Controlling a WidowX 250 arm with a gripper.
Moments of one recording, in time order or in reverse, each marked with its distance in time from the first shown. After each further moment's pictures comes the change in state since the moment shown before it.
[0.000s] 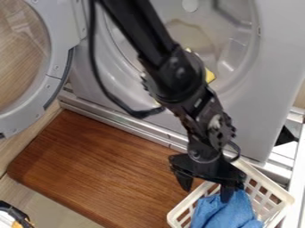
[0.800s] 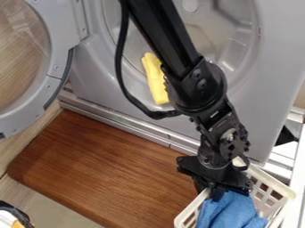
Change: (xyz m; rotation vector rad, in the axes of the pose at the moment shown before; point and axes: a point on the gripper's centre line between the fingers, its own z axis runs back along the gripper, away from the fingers) arm -0.001 -0.008 -0.008 0.042 0.003 -0.051
